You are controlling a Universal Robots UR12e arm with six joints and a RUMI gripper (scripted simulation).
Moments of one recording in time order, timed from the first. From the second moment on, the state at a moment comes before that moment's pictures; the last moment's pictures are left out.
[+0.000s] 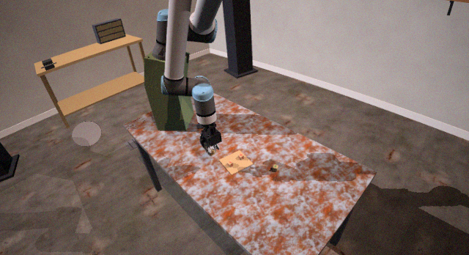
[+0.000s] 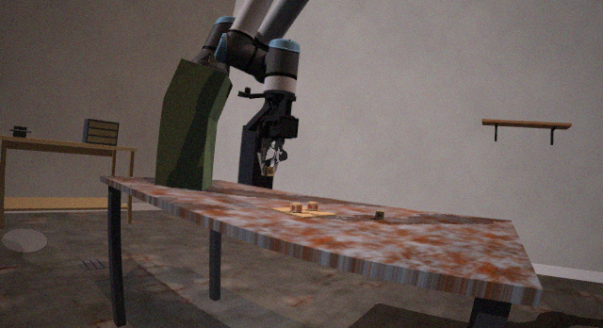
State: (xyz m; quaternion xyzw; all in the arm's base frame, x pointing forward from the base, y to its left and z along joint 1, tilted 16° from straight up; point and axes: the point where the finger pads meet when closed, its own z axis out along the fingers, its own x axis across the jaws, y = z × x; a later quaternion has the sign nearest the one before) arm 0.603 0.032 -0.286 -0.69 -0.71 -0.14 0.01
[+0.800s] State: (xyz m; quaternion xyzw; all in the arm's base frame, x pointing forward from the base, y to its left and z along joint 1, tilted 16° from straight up) arm 0.599 0.039 -0.286 -0.71 -0.69 -0.14 0.02
